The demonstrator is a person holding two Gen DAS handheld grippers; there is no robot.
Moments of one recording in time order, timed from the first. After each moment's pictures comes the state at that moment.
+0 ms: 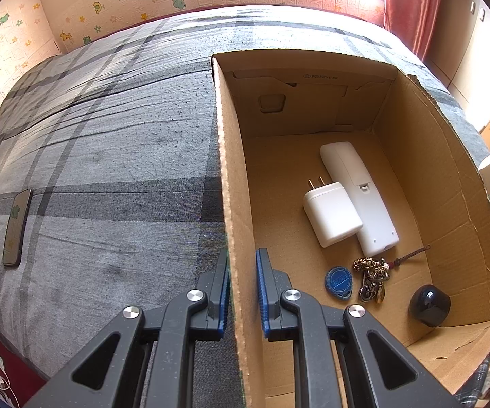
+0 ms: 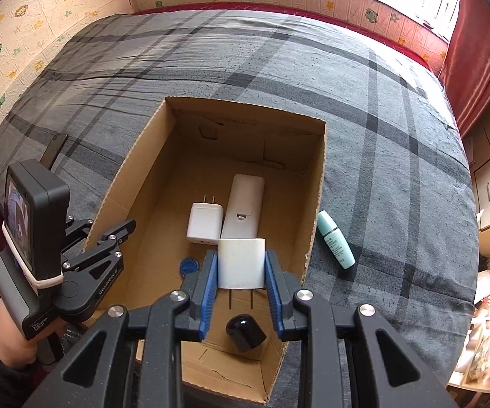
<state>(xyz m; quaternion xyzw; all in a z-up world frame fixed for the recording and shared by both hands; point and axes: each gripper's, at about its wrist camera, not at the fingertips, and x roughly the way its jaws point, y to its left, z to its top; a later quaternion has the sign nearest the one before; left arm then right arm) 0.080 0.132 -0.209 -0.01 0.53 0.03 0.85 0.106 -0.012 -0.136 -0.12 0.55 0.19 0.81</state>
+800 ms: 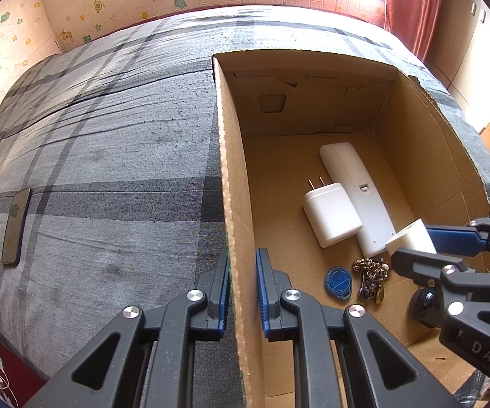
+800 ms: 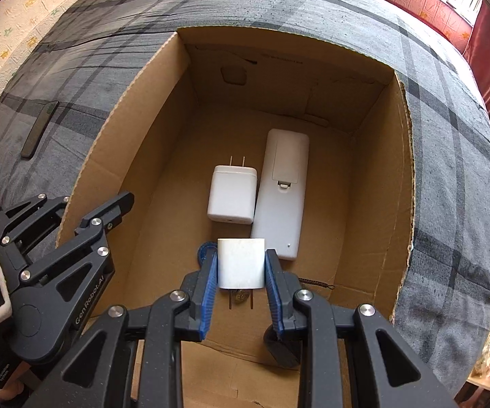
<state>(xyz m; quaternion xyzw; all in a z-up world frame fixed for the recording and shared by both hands) 0.079 0.132 -0.210 -0.01 0.53 0.03 0.85 0.113 0.025 -0.218 -0.13 0.61 0.18 0.76</state>
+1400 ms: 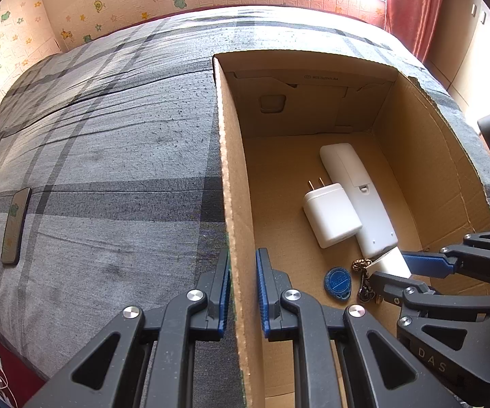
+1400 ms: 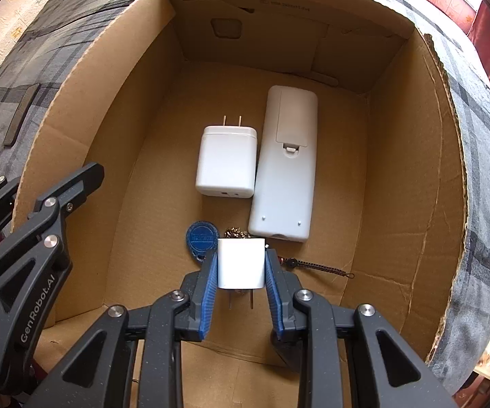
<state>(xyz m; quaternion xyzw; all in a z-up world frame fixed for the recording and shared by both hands) 0.079 0.133 -0.210 -0.01 0.53 0.03 0.85 0.124 0.026 -0.253 -0.13 0.64 0.17 0.74</state>
